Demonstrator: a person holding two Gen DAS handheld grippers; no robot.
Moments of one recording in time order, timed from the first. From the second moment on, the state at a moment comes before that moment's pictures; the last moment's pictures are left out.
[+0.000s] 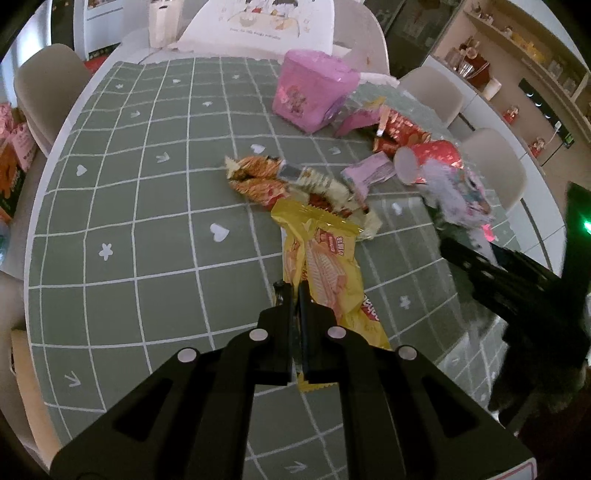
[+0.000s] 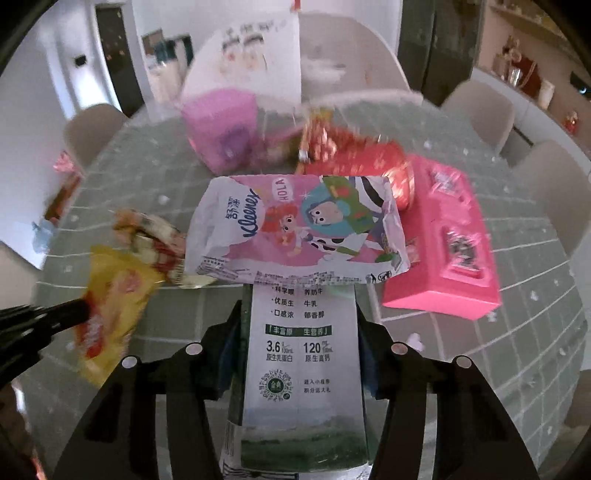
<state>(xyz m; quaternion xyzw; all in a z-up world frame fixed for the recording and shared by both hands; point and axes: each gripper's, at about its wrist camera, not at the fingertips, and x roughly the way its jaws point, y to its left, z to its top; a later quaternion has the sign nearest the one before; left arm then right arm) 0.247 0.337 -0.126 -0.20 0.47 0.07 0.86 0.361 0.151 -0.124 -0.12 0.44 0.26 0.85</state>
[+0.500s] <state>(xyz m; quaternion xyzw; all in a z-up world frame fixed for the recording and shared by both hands) 0.223 0.276 -0.083 -0.19 0.44 0.08 0.87 0.315 0.040 -0.144 -0.10 0.57 0.27 0.77</state>
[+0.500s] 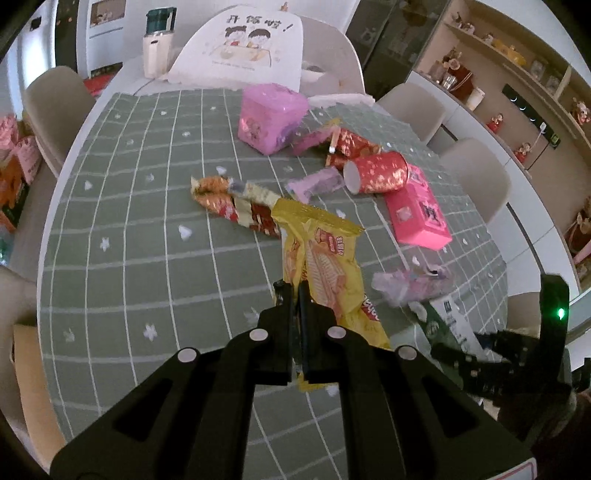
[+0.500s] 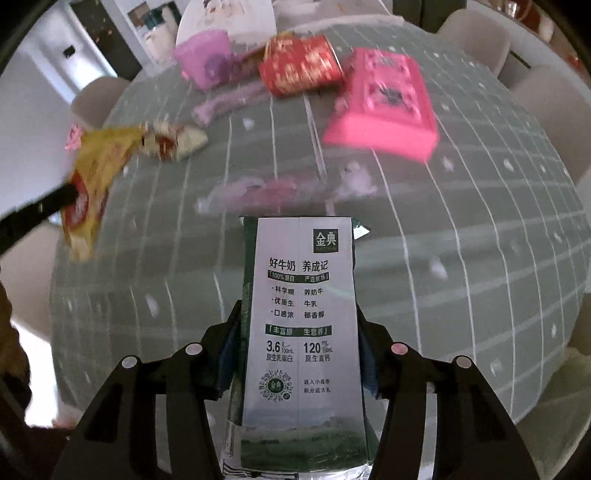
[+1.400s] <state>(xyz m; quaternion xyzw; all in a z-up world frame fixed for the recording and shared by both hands) 0.249 -0.017 -0.008 -0.09 0.38 -0.18 0.90 0.208 -0.264 -0.006 0.00 0.28 0.06 0.96</state>
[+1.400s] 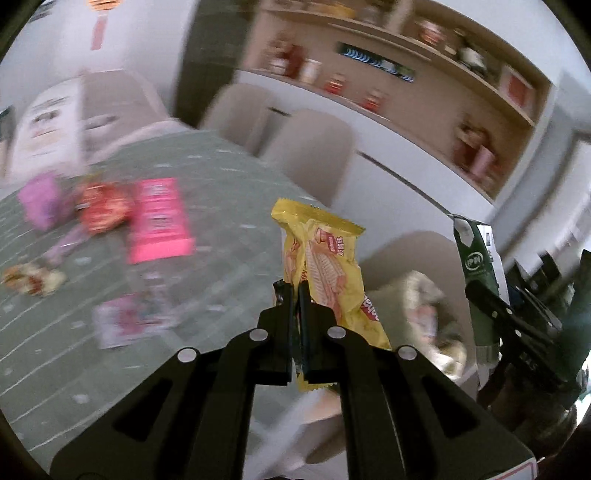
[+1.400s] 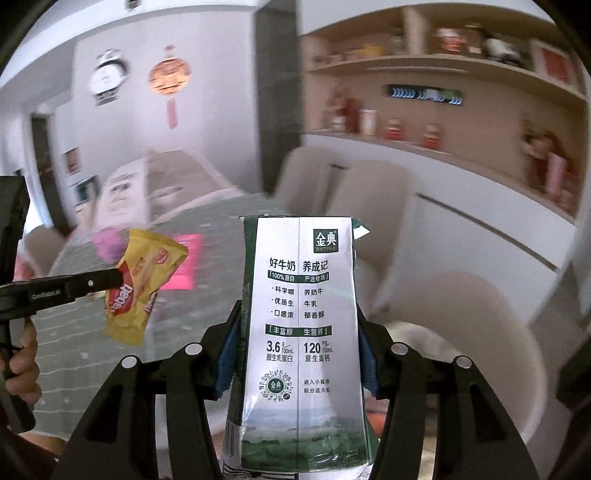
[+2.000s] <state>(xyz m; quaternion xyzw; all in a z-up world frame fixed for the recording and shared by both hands) 0.280 -0.274 -0.071 -0.01 0.45 -0.34 0.83 0.122 -0.441 -0.057 0.11 0.29 -0.11 0.94</state>
